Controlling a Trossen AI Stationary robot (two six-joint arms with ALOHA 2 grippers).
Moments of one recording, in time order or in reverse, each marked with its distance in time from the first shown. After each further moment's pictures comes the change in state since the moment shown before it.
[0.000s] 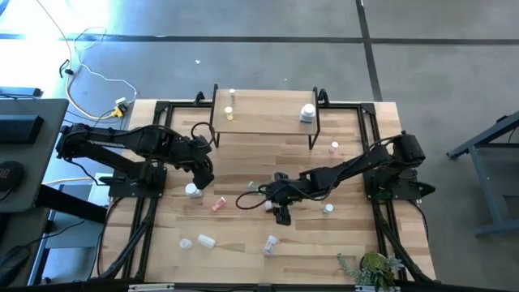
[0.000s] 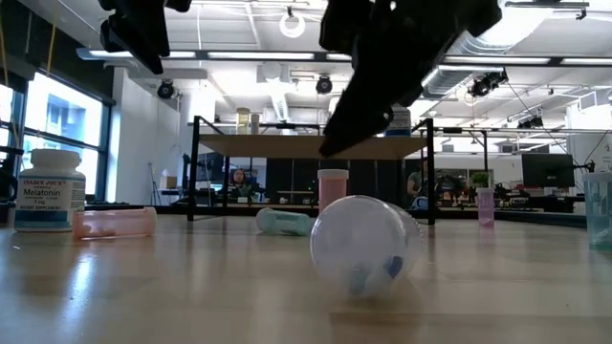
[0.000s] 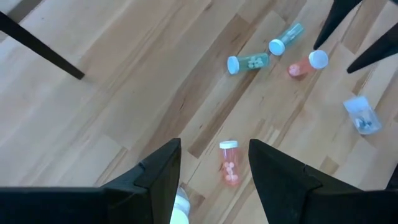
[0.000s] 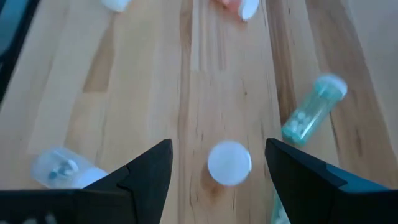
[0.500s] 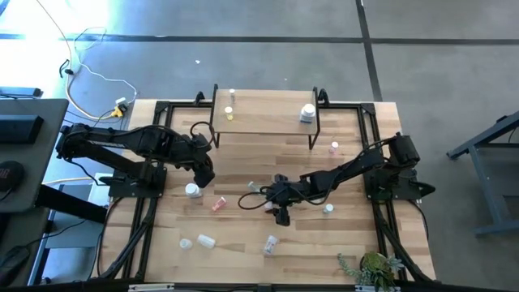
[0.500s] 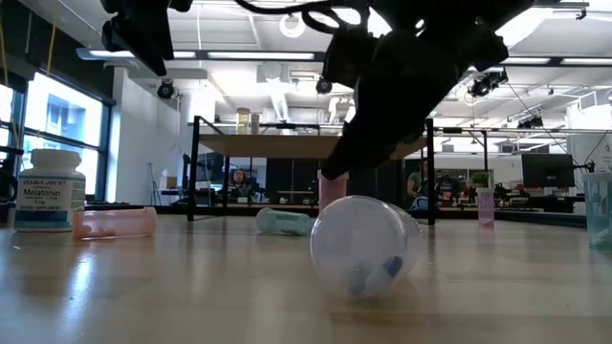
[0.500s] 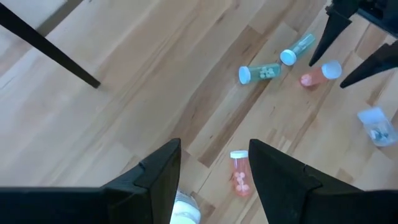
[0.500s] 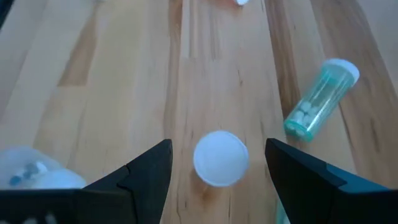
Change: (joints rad) left arm 0.000 0.001 0.000 -0.001 -0.061 0.000; right arm 0.000 0.050 -0.089 0.173 0.018 -0.001
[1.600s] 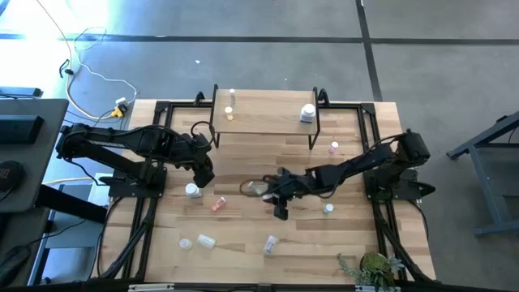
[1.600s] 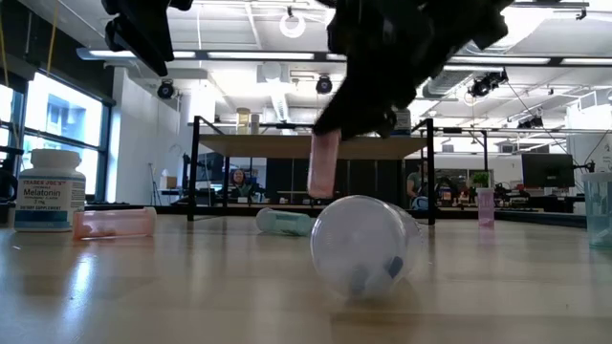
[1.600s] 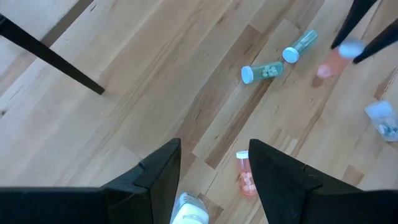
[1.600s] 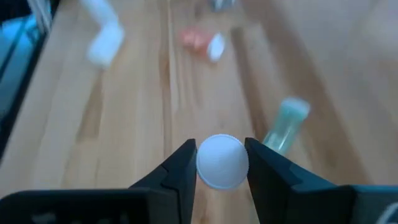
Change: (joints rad) left arm 0.002 0.000 0.000 -0.001 -0.007 0.053; right arm -0.029 -0.110 0.001 -0.003 0.052 0.096
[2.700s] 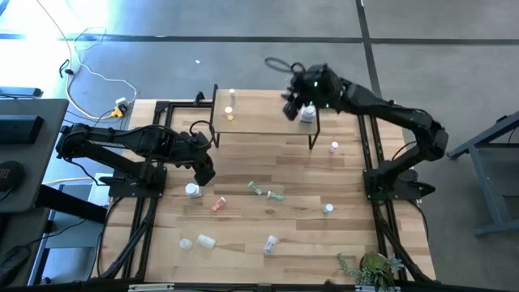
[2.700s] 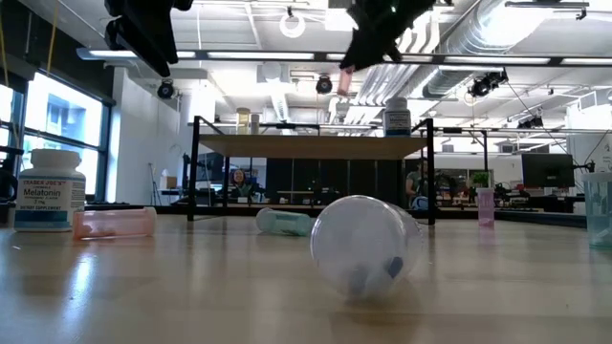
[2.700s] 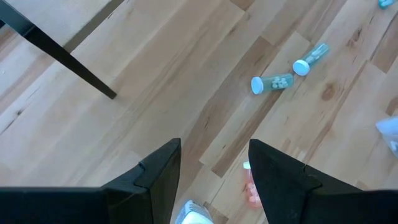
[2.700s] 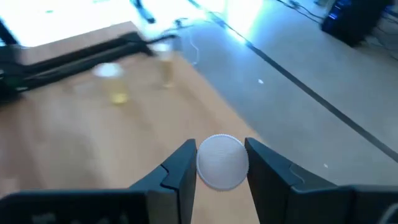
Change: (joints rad) left arm 0.000 0.000 0.000 0.000 -0.053 -0.034; right arm -0.689 -0.206 0.456 -0.521 0.025 -0.322
